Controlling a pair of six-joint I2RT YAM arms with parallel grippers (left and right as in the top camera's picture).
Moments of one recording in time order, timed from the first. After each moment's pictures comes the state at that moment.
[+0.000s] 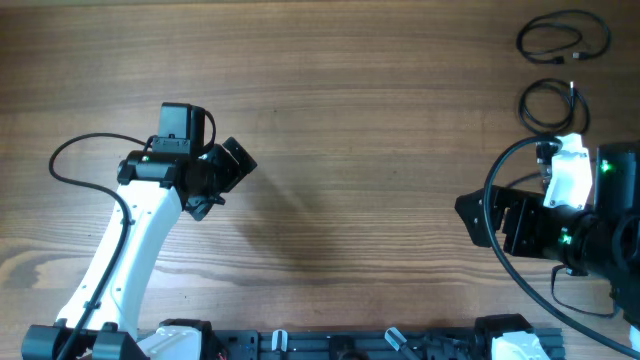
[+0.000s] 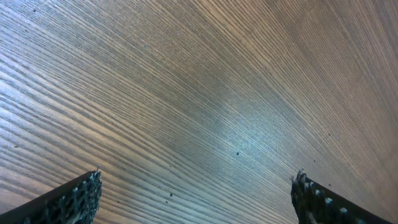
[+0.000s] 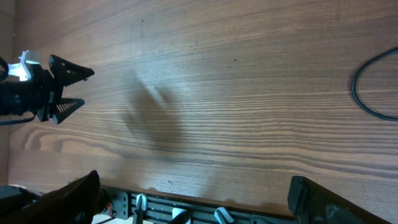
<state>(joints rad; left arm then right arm) -0.09 1.38 0.99 -0.86 0.16 -0.81 0.09 1.03 1.63 -1.61 -0.31 0.28</state>
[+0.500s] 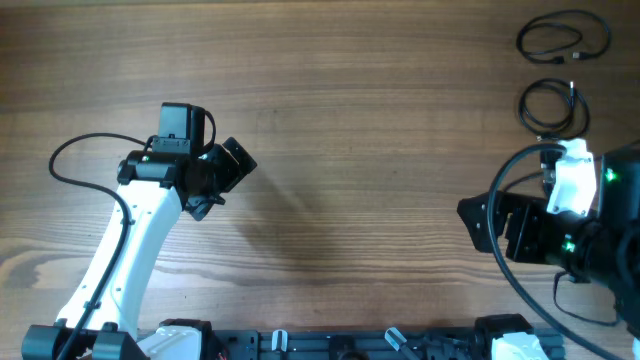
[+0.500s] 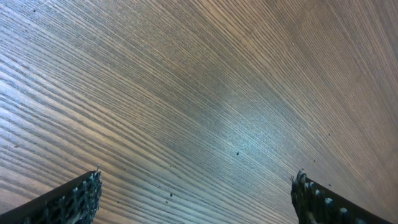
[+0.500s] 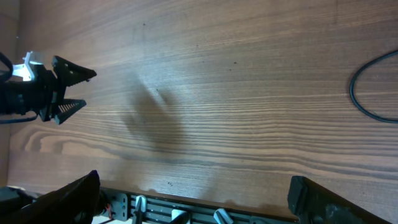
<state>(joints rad) -0.09 1.38 0.99 -0.86 0.16 -0.81 0.09 1.00 1.63 -1.61 -0.31 0.28</state>
